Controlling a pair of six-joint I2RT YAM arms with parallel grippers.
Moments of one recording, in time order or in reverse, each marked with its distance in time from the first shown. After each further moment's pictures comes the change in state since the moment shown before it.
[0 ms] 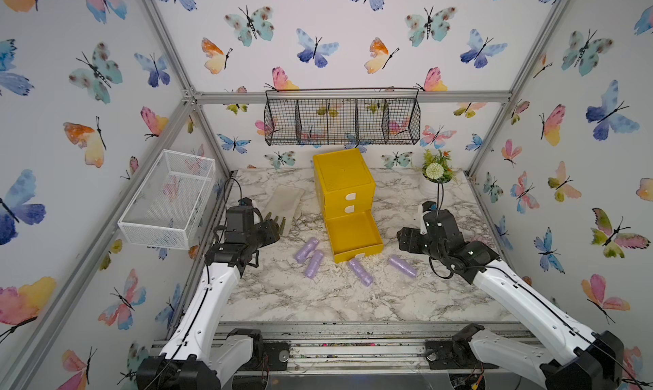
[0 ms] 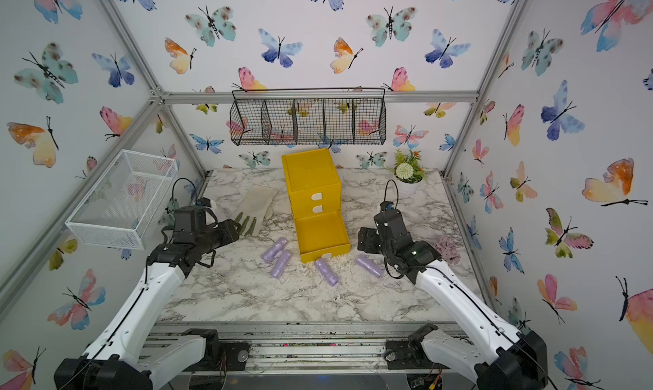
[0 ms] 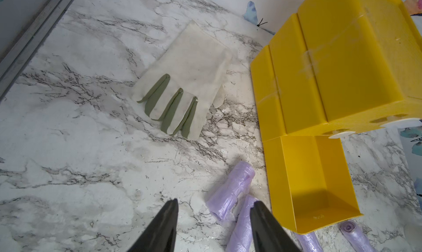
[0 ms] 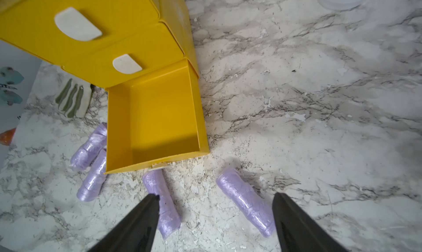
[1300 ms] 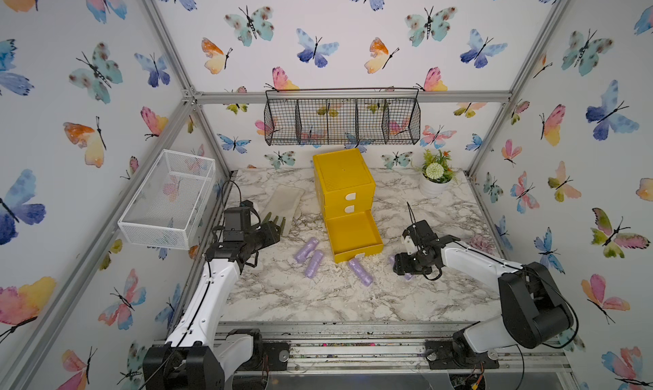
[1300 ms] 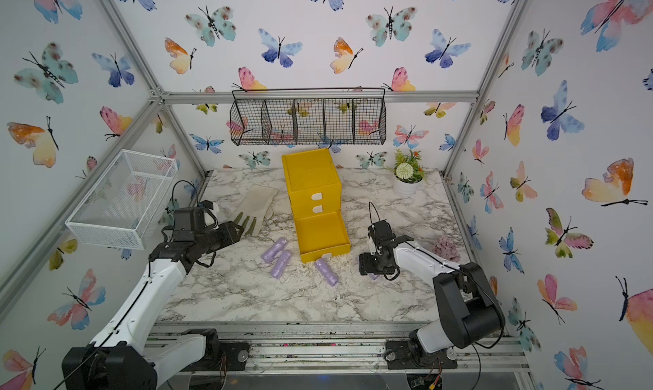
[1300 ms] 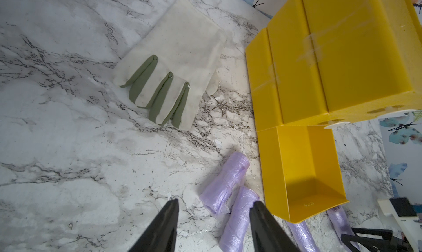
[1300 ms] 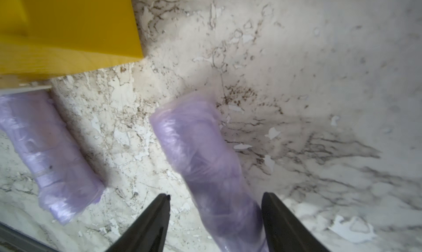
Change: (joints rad) left arm 0.058 0.047 -0.010 0.006 0.133 0.007; right arm -0.121 0.340 -0.133 0.021 -0.243 -0.159
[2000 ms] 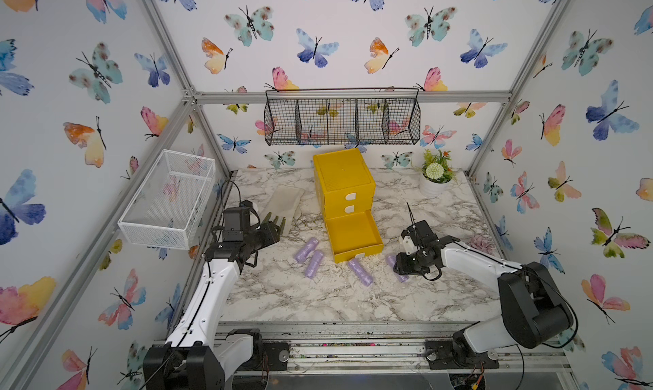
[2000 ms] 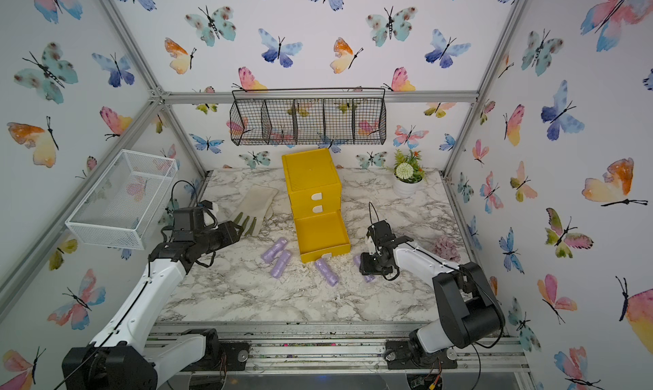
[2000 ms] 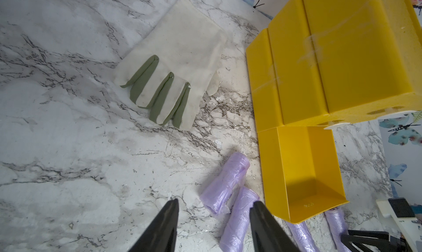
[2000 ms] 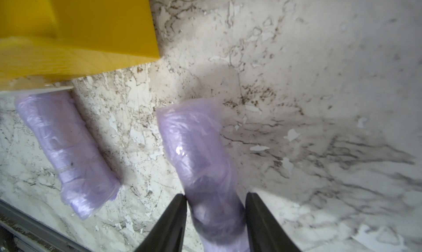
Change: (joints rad) left arm 0.005 0.000 0.000 0.000 0.003 0.000; right arm 0.000 0.001 -0.008 0.023 -0.050 0.018
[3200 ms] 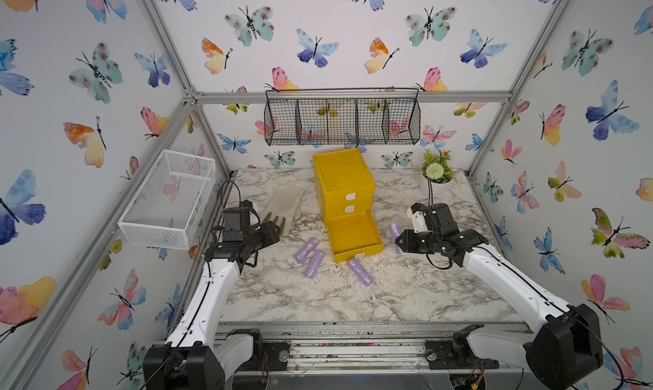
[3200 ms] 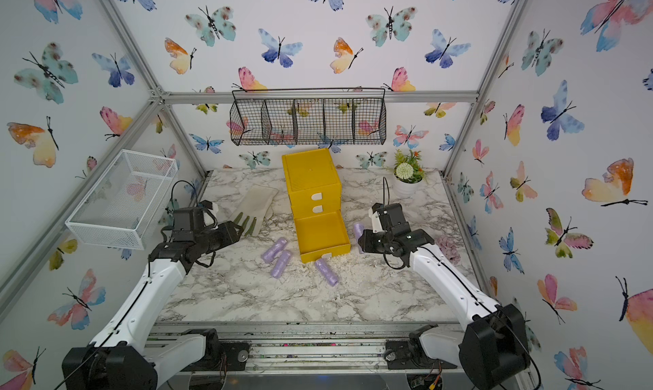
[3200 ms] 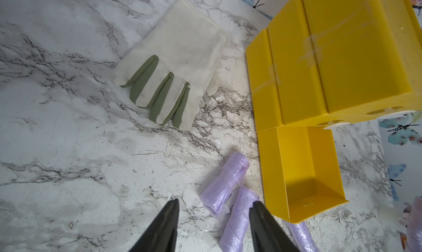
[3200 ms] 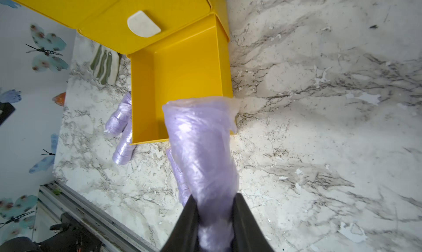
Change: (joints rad) left arm 0.001 0.000 0.000 0.000 0.002 0.000; right arm 0.000 -0.272 0.178 -0.042 -0.027 0.115
